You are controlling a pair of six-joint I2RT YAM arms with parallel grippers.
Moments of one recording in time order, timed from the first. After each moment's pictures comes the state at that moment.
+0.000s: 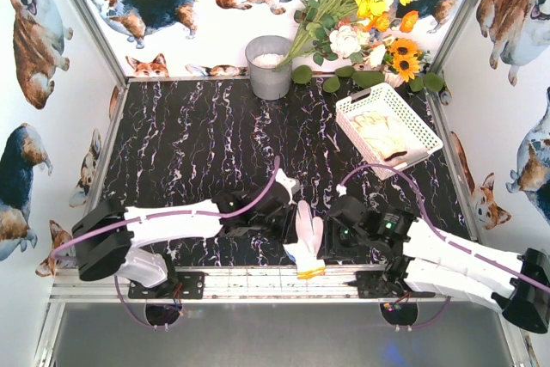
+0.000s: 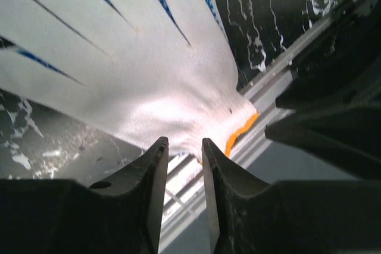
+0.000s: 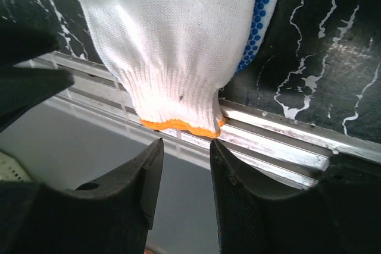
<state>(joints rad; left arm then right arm) -1.13 1.40 0.81 -0.25 0.10 -0.80 0.98 0.85 0.55 -0.80 -0.11 1.03</state>
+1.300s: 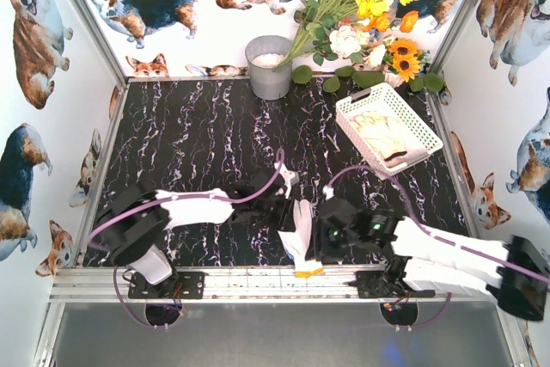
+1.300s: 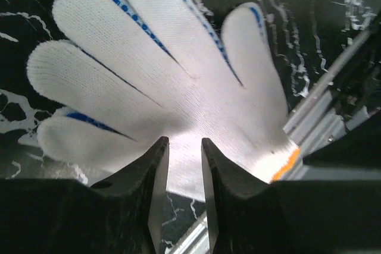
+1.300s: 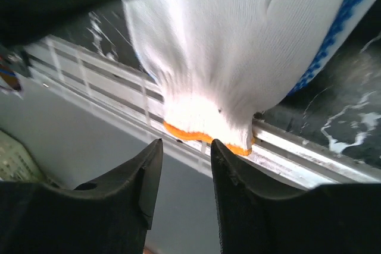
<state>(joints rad) -0.95 1.62 0.78 -0.03 0.28 -0.62 1.04 0.96 0.49 -0.56 -0.18 1.05</state>
